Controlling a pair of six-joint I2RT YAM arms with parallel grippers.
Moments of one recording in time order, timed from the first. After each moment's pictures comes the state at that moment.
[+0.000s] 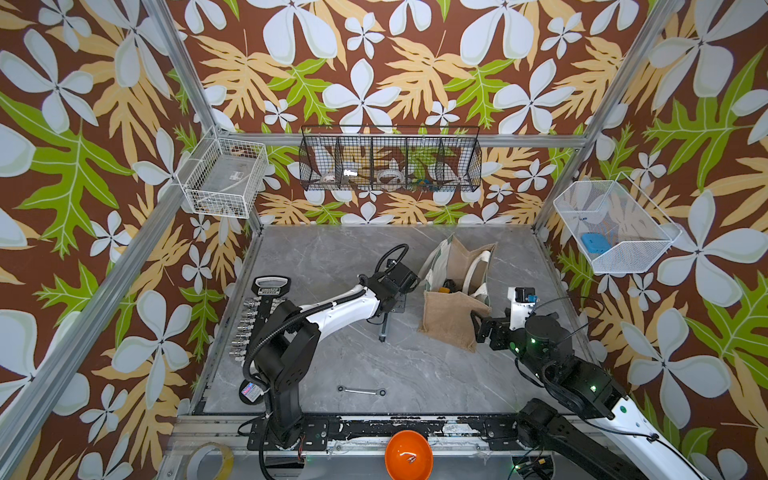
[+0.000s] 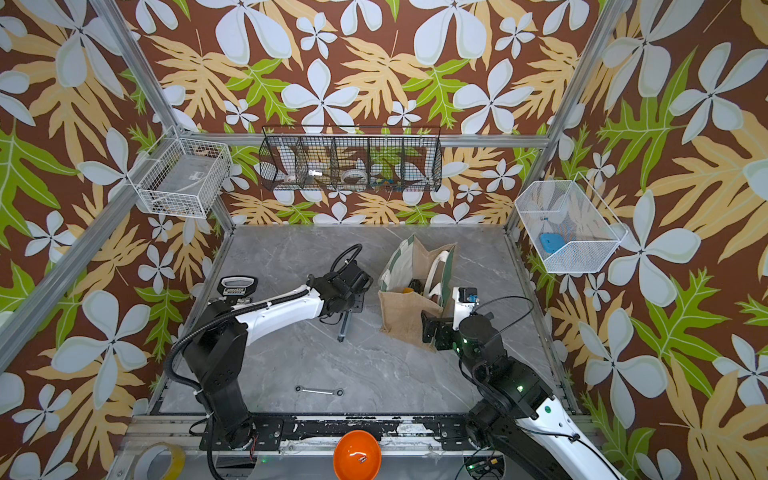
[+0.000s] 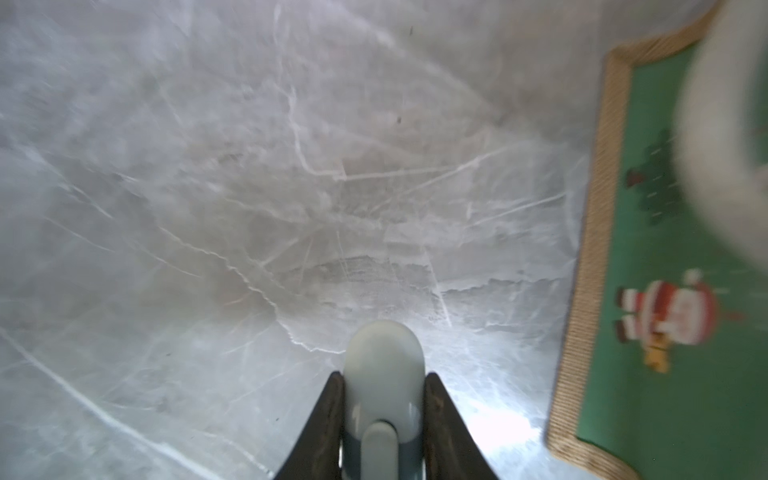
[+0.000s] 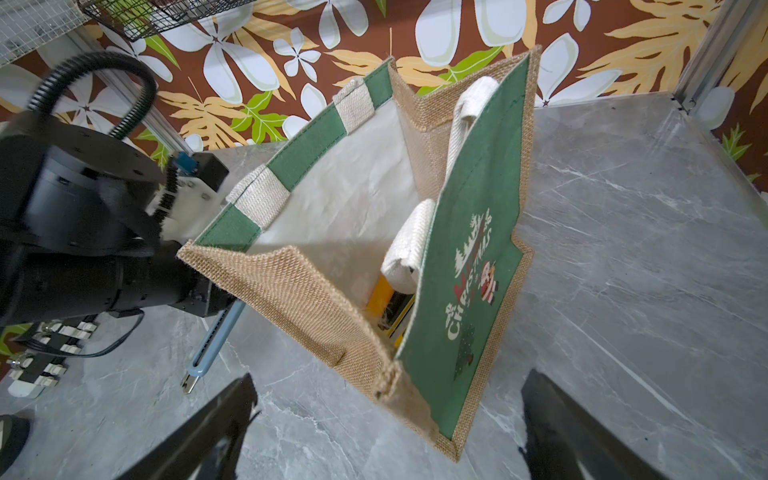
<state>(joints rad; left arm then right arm) -0.76 1.79 1.33 -0.58 -0.34 -0.54 0.63 0.55 0.71 -0.60 0.31 0.42</state>
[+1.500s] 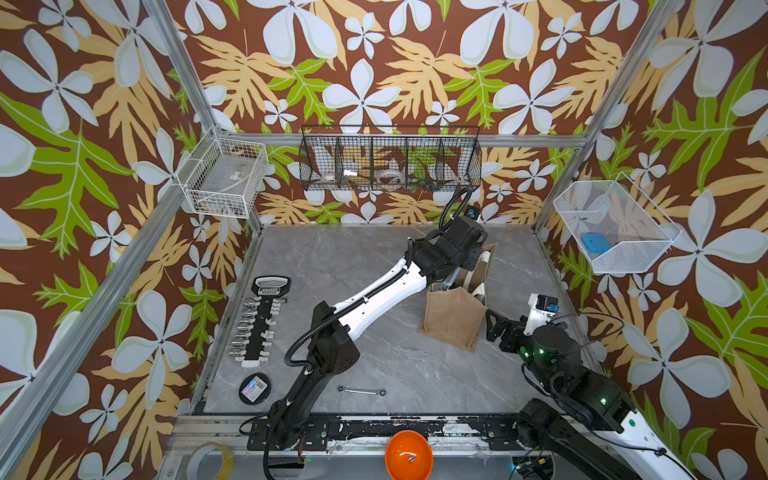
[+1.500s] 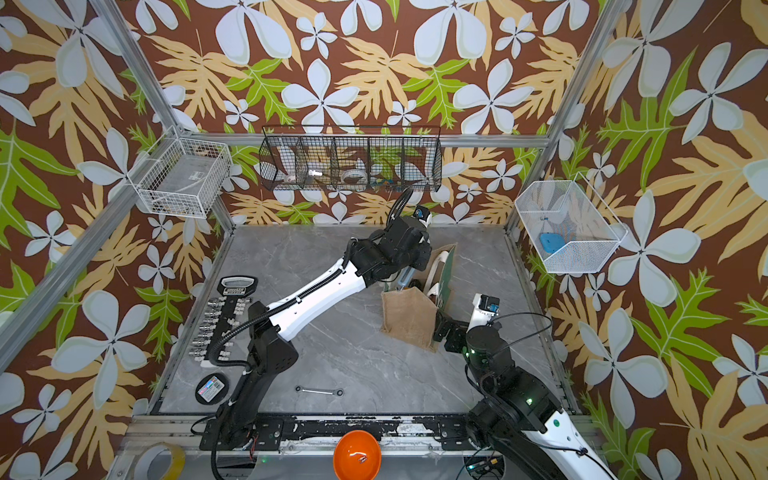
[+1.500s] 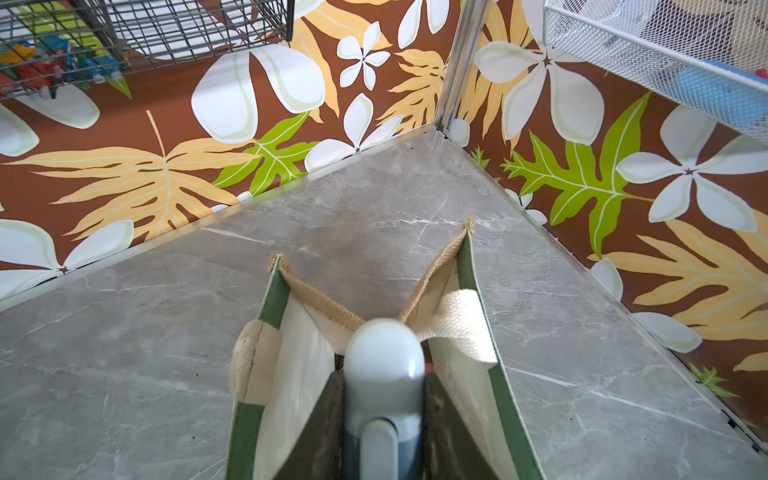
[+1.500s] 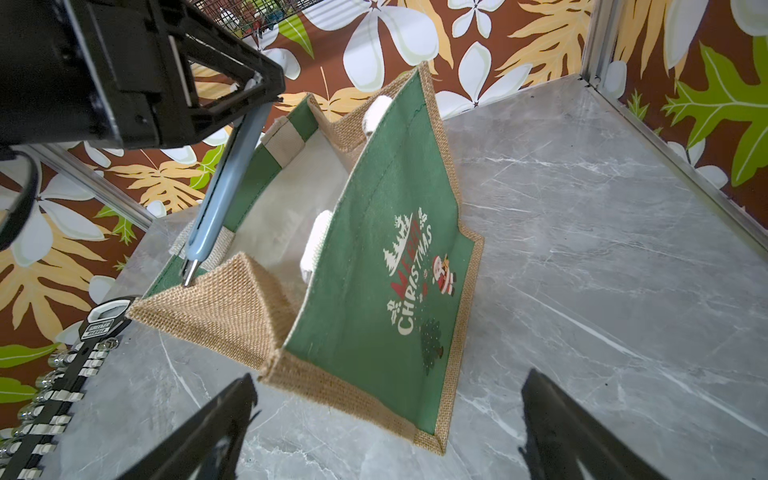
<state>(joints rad) -0.94 2.23 2.39 -0.71 -0.28 -0.27 0.63 0.45 0.67 -0.67 0.45 0.58</state>
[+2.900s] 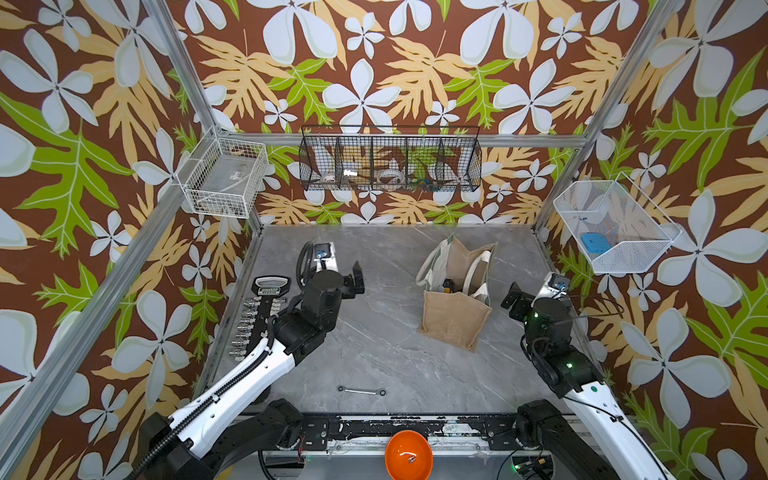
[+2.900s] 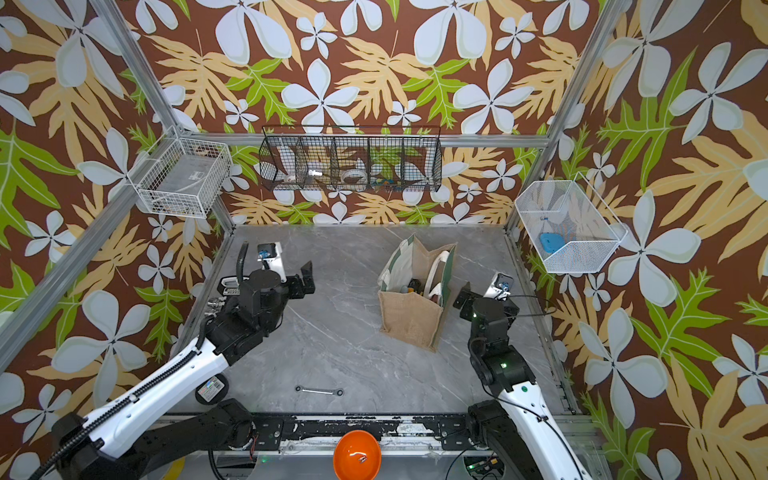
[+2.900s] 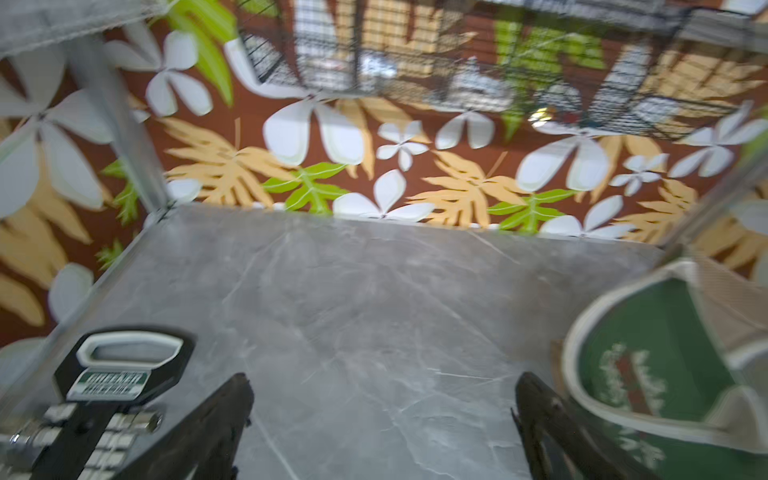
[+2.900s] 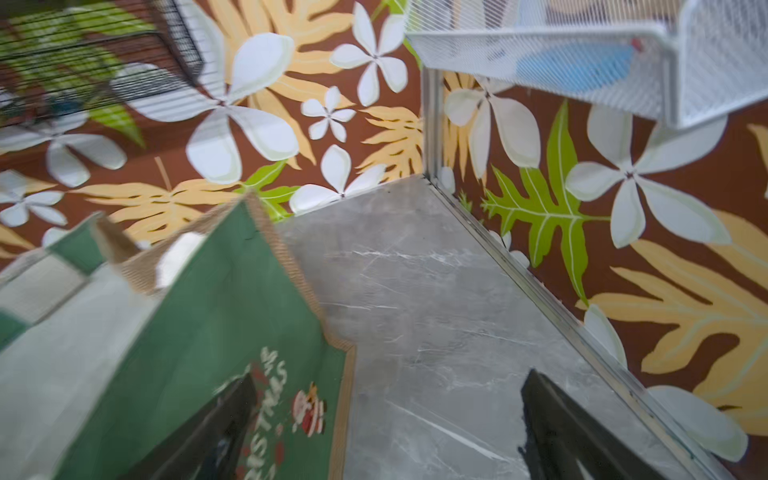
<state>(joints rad) -0.55 0.97 0.78 -0.15 -0.54 -0.34 0.13 0.70 0.56 -0.21 0.46 0.34</state>
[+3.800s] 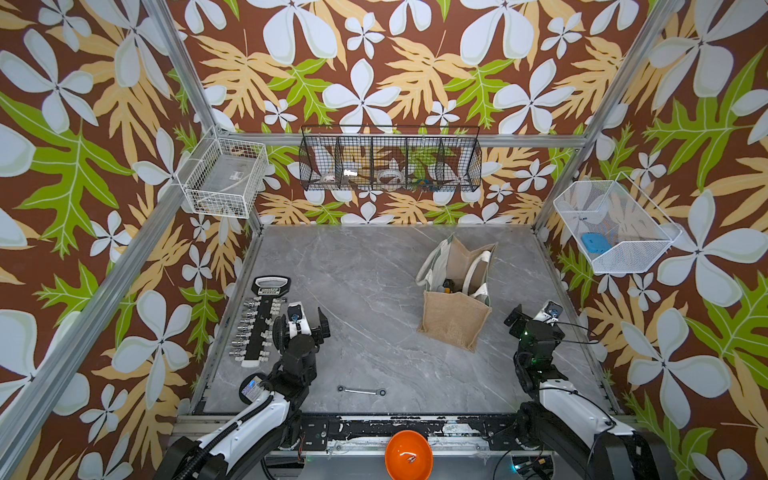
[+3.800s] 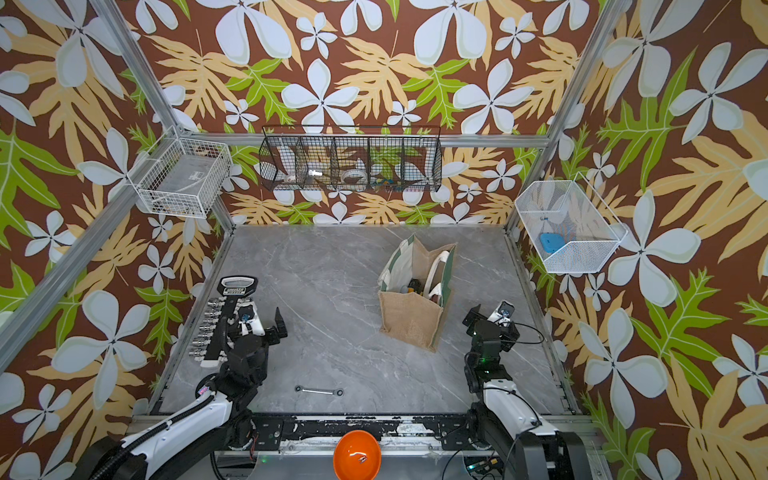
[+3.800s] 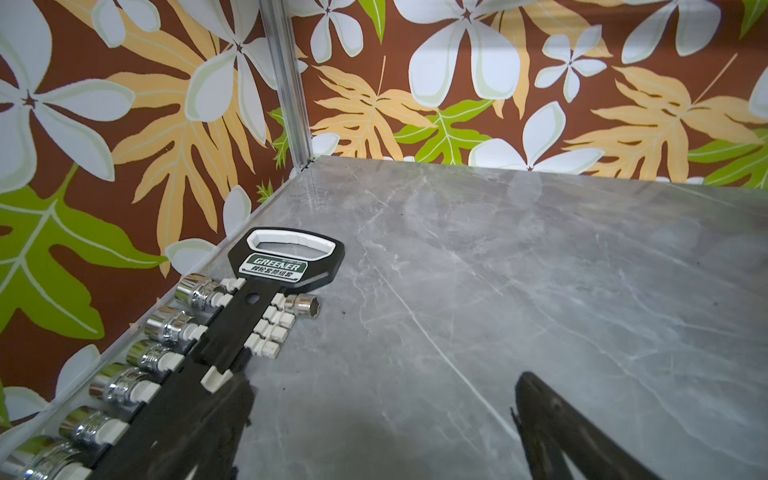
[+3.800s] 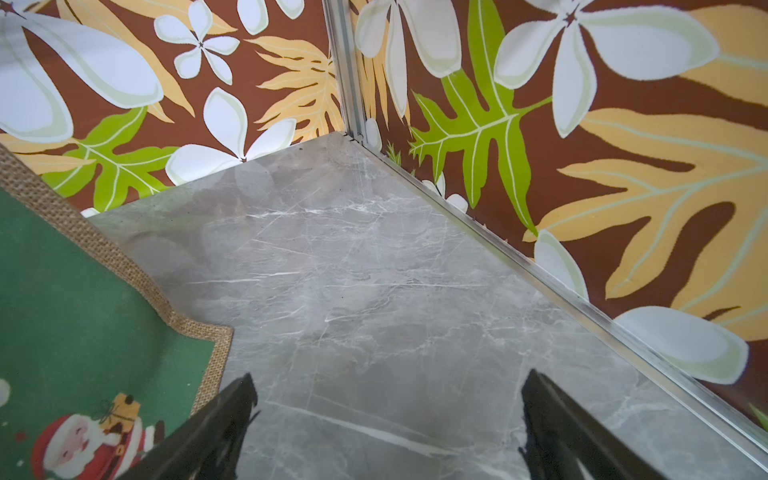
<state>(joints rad) -0.40 0.81 0.01 0.61 -0.66 -0.11 0.01 0.98 0.11 0.55 0.53 0.27</state>
